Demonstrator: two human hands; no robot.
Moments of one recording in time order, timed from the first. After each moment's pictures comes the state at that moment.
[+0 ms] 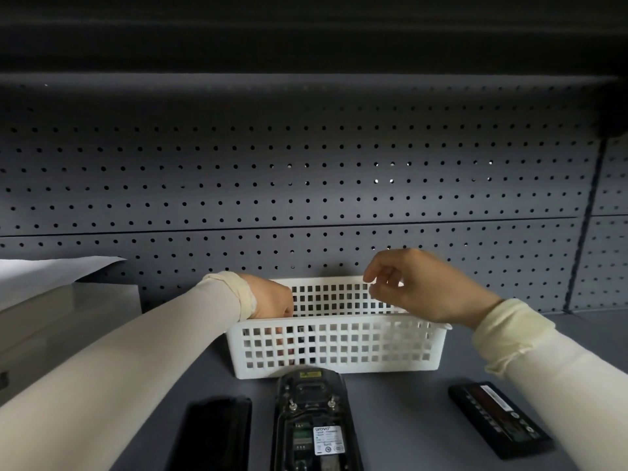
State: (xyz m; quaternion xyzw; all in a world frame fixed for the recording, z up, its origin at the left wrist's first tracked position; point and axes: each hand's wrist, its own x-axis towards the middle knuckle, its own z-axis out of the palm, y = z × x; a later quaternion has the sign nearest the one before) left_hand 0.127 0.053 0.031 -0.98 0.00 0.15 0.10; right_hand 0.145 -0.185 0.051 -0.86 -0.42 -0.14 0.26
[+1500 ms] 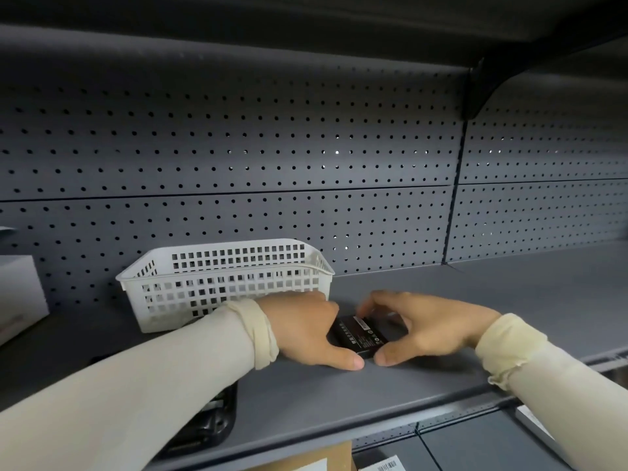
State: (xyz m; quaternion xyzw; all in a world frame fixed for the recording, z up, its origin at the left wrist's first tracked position) left_hand 0.065 -0.137 0.002 -0.98 0.16 0.05 0.04; right_hand 0.108 -0.328 -0.005 -0.90 -0.36 0.11 0.21
